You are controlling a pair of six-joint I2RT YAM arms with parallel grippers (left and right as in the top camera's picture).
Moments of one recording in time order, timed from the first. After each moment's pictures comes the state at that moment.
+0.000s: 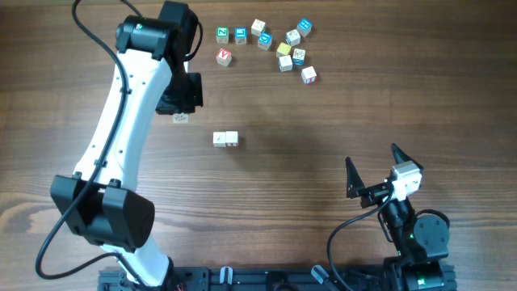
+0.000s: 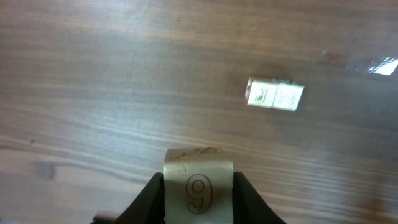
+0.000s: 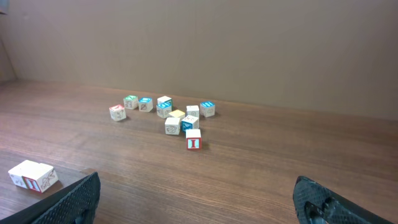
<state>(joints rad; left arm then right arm) -0.23 1.86 1.88 -1.57 -0.12 -0.32 0.13 0.05 0.01 0.01 -0.16 -0.01</state>
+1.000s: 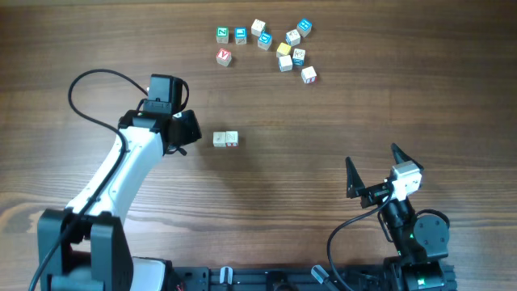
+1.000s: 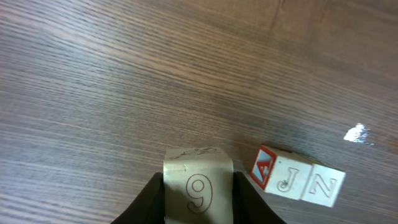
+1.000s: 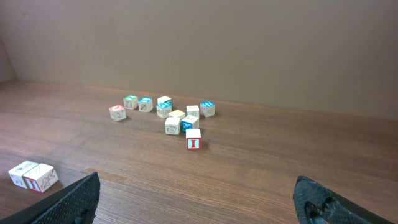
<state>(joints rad) -0.14 1.57 0.99 -0.64 -0.03 -0.44 0.13 0.05 0.01 0.01 -0.16 -0.01</state>
